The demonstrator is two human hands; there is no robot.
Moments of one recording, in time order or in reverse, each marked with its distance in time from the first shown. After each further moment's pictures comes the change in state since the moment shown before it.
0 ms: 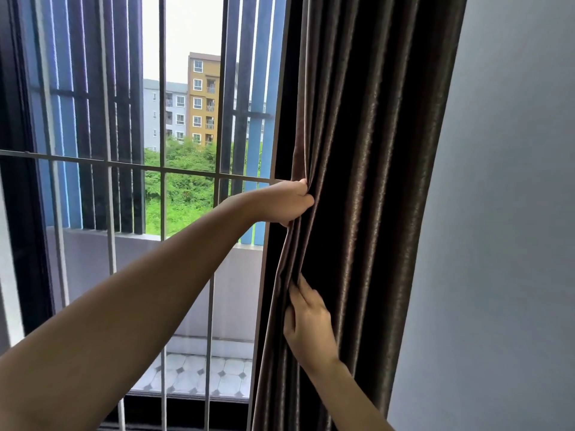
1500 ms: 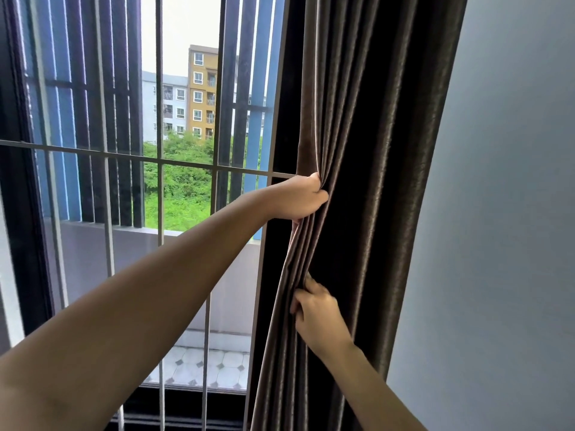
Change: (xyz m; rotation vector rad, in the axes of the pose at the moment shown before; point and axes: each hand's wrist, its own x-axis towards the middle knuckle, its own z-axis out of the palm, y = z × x) left_hand 0.000 0.016 0.015 0.105 0.041 0.088; right_hand 0.013 0.019 -0.024 -0.016 -0.356 0.029
